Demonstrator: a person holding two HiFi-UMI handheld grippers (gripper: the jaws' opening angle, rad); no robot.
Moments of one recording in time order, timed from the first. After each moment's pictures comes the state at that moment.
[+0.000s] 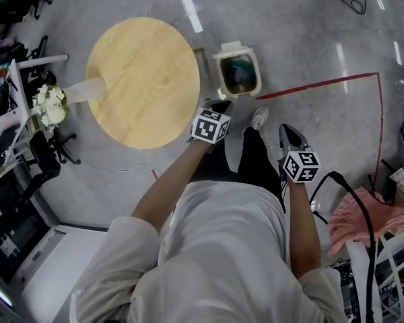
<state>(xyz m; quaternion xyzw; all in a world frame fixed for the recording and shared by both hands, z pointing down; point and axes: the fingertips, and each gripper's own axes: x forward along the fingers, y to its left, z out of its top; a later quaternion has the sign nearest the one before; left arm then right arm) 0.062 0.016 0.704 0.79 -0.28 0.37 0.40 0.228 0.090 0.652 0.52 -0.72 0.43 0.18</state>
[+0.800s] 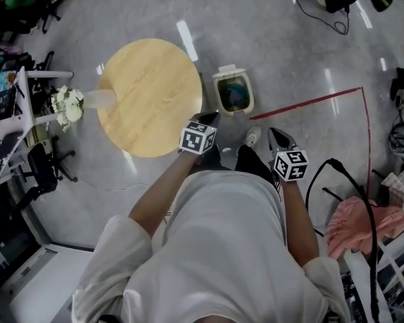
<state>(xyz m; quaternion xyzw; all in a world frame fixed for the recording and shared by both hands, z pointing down) 0.024 0.015 0.600 0.82 -0.30 0.34 0.35 0.197 0.080 0.575 0.50 -0.76 0.38 0.17</state>
